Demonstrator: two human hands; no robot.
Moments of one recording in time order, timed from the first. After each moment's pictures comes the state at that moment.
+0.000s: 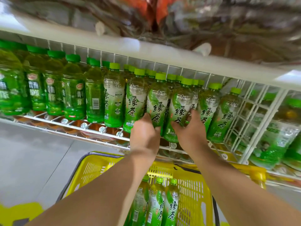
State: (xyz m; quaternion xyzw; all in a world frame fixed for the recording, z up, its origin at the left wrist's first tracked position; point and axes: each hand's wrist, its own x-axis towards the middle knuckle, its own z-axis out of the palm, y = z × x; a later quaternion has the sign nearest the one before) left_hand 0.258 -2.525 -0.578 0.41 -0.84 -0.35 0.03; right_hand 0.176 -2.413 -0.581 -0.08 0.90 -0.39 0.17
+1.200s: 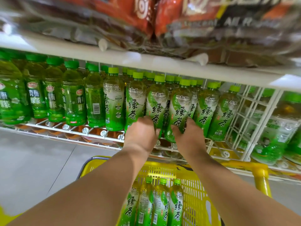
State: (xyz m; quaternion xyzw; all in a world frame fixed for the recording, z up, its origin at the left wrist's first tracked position) left_hand 0.258 -2.547 -0.566 0.28 -0.94 -0.17 -0.10; right_hand 0.190 -2.416 -0.588 -0.09 0.94 -0.27 0.18
